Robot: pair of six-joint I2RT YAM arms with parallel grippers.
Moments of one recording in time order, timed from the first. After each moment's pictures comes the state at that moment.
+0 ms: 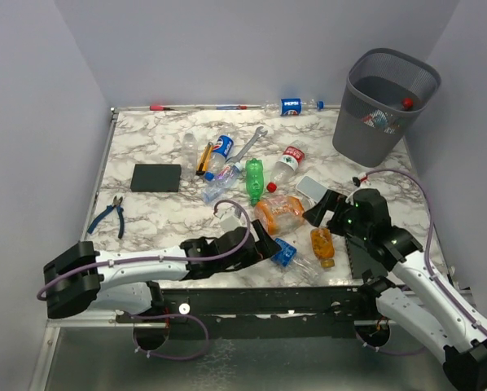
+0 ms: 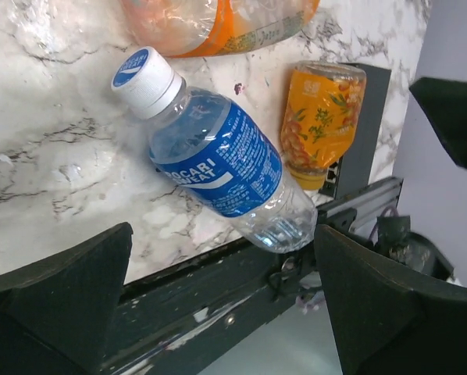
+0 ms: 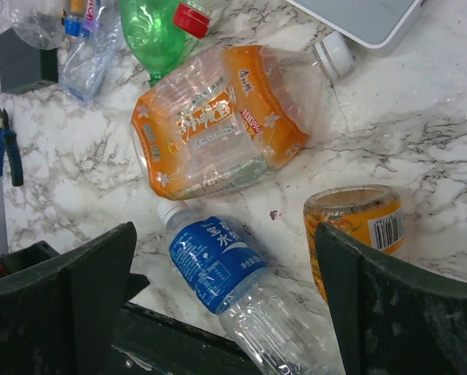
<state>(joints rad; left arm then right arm) -1.19 1.16 0.57 -0.05 -0.25 -1.32 0.44 0.74 0.59 -0.46 -0.06 0.72</state>
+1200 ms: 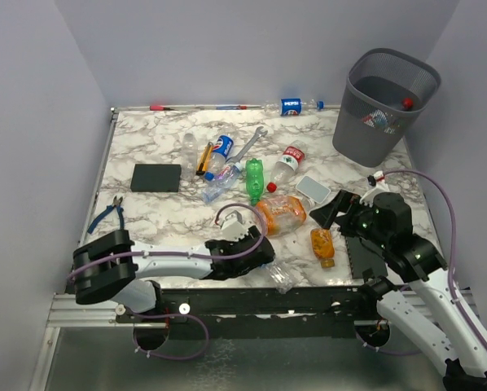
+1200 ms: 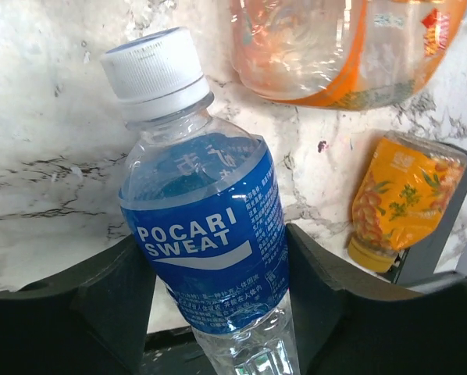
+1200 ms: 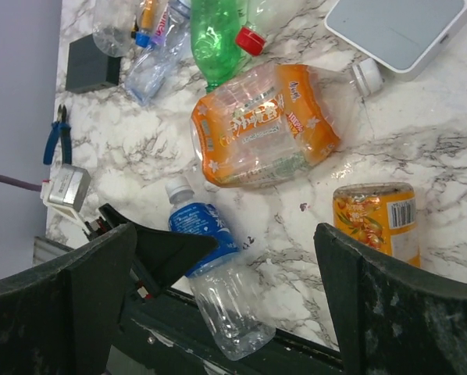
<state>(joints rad) -1.28 1.46 0.71 -0.21 -0.49 -1.62 0.44 0.57 0.70 -0.62 -0.07 0.70</state>
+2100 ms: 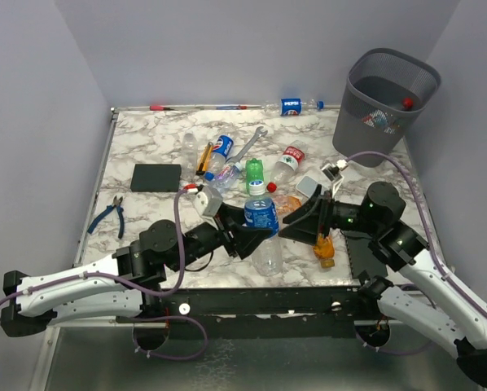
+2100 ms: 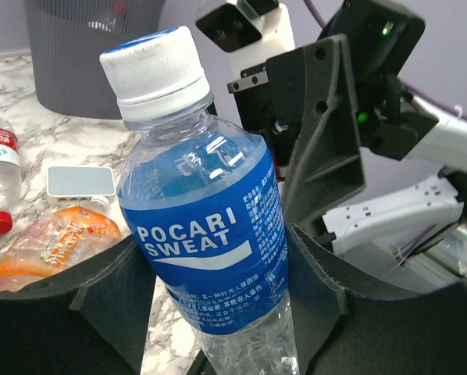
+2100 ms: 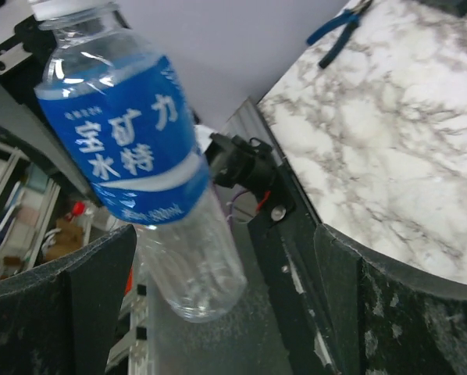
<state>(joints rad) -1.30 0.69 0.75 0.08 -0.25 -0.39 0.59 0.72 0.72 -0.08 -0.74 0.74</state>
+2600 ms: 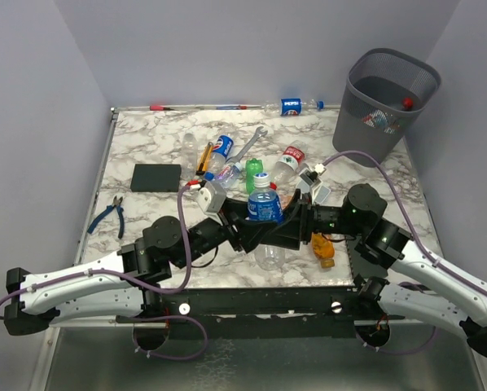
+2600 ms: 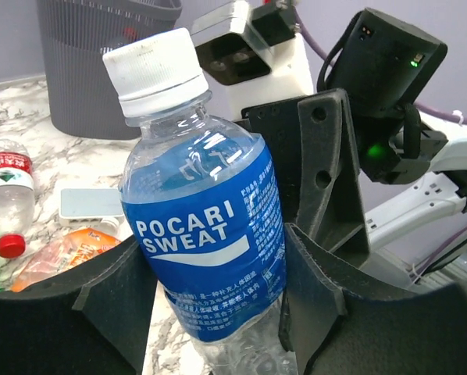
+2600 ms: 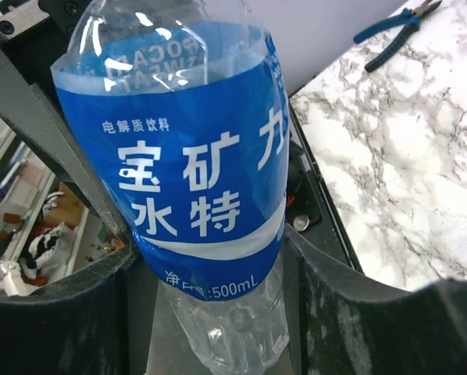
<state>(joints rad) -1.29 0.78 0.79 0.14 -0.24 -0.32 0.87 0.85 0.78 0.03 -0.60 0.71</state>
